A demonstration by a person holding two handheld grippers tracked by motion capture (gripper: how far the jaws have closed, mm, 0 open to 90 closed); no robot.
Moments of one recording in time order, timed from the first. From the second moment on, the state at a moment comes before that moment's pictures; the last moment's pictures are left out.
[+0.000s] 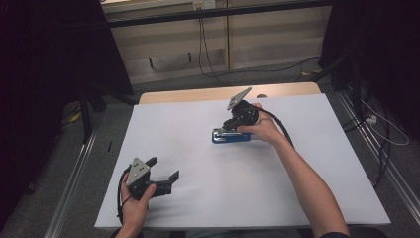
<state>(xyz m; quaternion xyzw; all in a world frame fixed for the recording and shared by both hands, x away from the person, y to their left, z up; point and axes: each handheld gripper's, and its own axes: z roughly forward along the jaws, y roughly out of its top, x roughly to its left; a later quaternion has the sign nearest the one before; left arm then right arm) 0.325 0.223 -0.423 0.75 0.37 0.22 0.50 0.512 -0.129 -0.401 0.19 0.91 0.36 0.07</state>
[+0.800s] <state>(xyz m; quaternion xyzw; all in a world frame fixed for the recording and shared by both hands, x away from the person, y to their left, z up) 0.325 0.223 -0.423 0.75 0.37 0.22 0.50 0.520 -0.114 -0.404 0.18 0.91 0.37 0.07</state>
